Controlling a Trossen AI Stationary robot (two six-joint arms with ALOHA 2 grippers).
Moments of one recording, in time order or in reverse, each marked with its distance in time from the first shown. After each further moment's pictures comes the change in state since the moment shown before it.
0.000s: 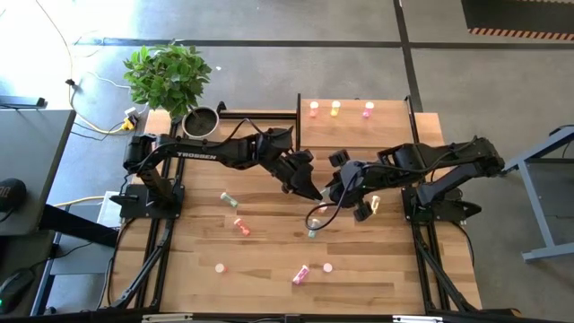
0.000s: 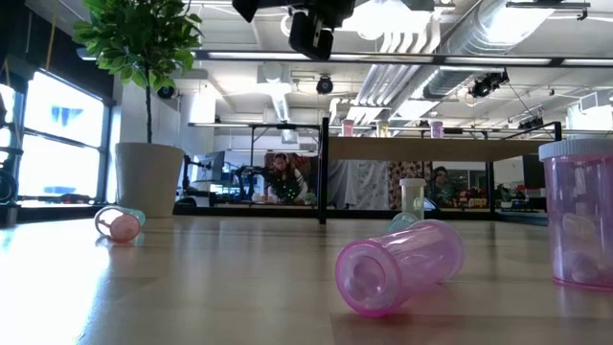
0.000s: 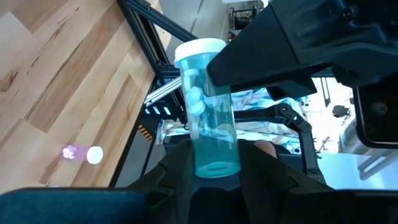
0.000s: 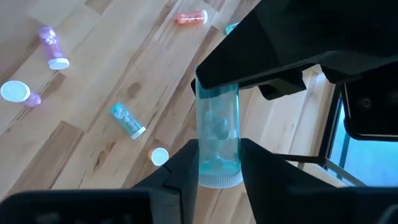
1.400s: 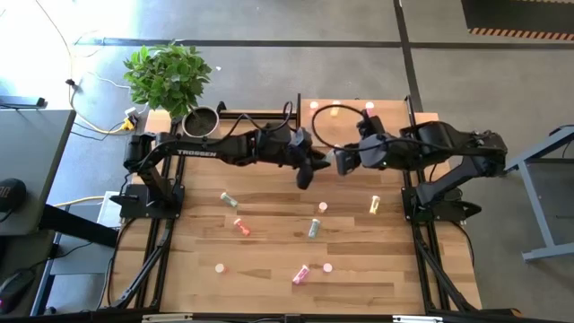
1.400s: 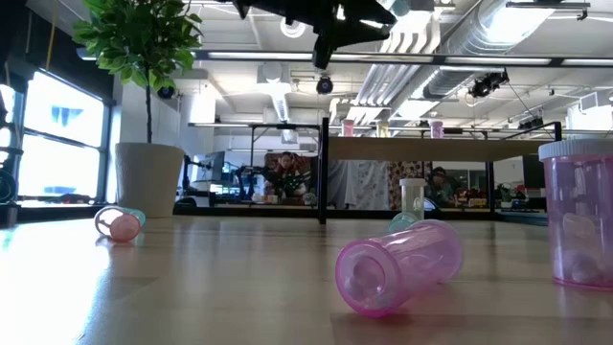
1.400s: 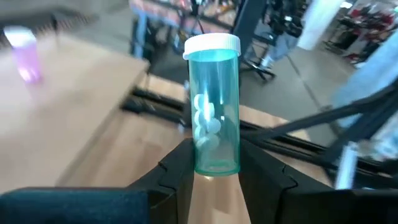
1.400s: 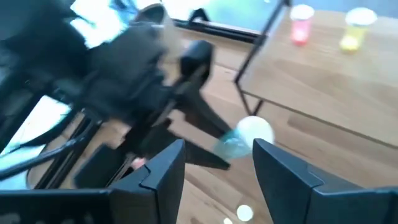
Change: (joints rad) left arm 0.032 0.000 0.001 0.042 -0.575 1.014; right arm -0.056 -0.004 0.258 -0.215 0.334 1.544
